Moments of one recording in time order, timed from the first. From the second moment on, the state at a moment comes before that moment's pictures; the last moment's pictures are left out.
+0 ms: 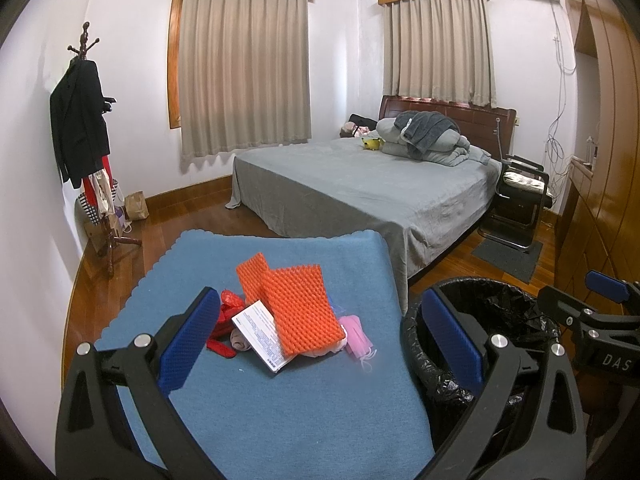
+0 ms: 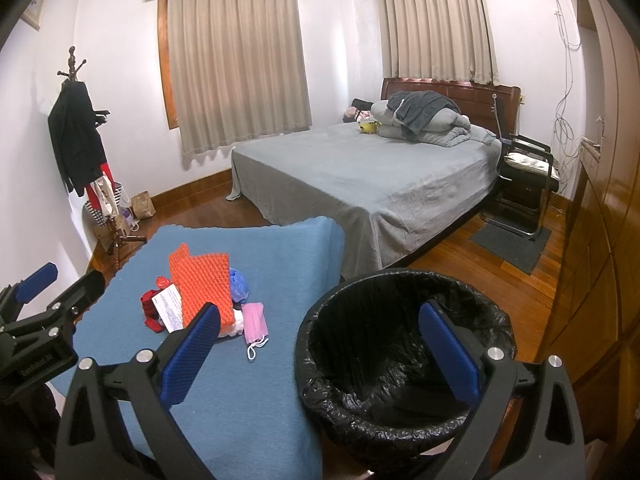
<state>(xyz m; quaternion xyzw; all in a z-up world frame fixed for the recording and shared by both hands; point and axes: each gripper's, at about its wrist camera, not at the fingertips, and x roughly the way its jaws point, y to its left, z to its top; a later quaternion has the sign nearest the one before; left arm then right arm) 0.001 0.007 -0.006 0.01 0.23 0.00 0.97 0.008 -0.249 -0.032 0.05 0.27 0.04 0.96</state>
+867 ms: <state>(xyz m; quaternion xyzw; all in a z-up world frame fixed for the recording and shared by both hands) 0.020 0.039 -0.052 -0.01 0.23 0.03 0.97 0.039 -0.208 -0.060 0.03 0.27 0.08 0.96</state>
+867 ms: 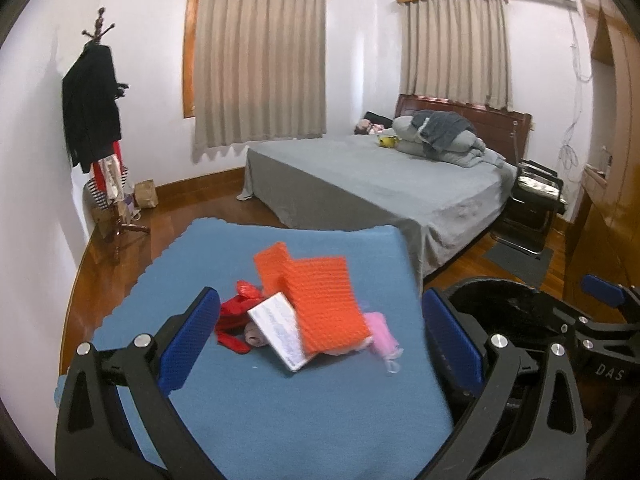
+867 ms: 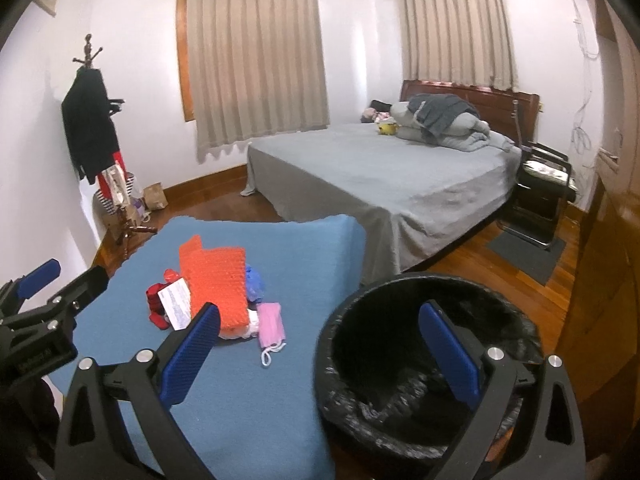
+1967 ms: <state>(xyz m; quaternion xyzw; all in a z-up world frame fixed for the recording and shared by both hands) 0.159 0.106 -0.202 -0.03 0.36 0.05 0.93 0.169 -0.138 -0.173 0.01 0.36 0.13 0.92</state>
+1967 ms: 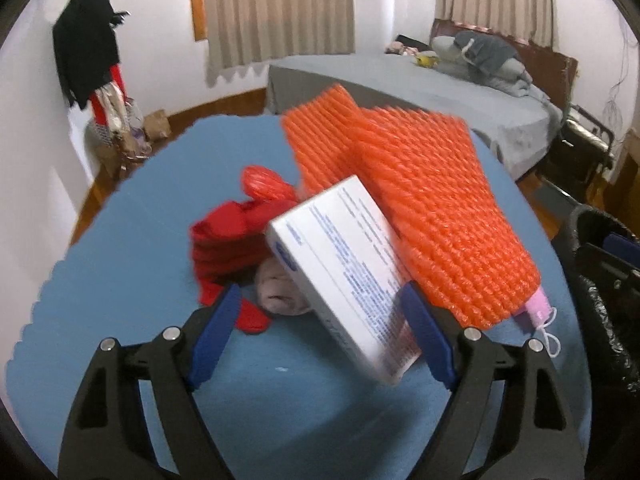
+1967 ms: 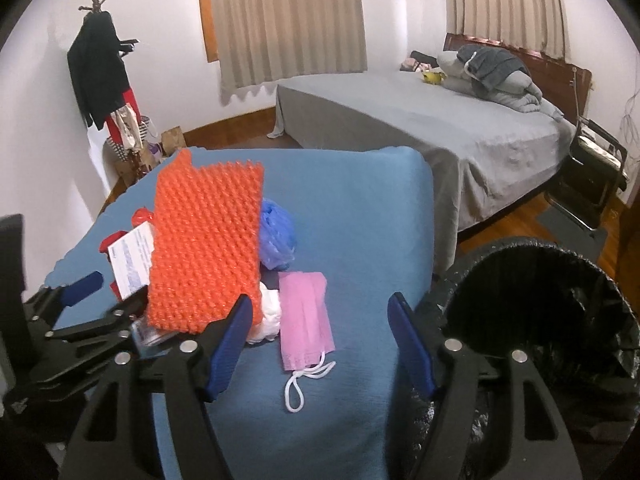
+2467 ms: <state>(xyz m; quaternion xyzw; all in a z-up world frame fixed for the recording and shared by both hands) 0.177 0.097 -0.214 -0.09 0.37 0.00 0.92 0.170 -0.136 -0.179 0.00 0.37 0.13 0.92</state>
